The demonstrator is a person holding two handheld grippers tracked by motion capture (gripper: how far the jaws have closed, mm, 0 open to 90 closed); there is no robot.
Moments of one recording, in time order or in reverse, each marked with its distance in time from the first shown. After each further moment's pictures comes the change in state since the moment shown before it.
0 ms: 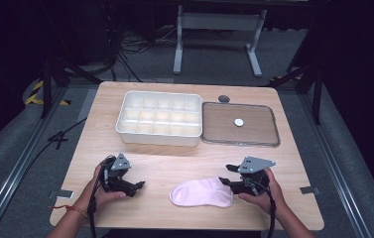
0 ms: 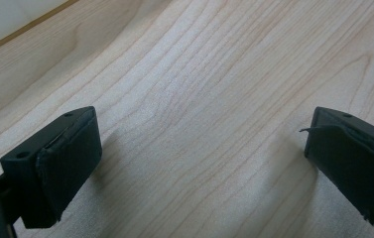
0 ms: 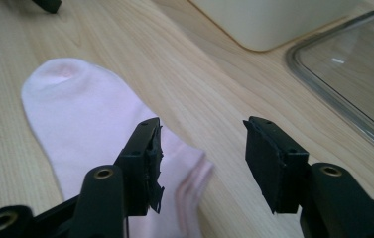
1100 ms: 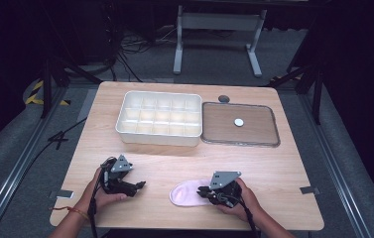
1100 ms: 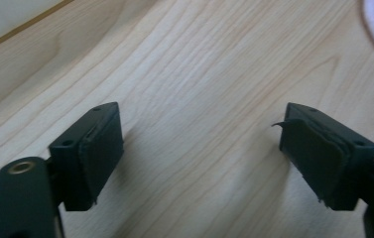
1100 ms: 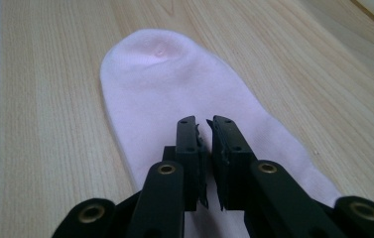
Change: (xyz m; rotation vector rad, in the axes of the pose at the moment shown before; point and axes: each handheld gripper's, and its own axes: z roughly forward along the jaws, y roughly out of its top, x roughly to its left) left arm -0.010 0.002 -0.004 -0.022 -0.043 0.004; right arm 0.049 0.002 0.055 0.078 0.190 -0.117
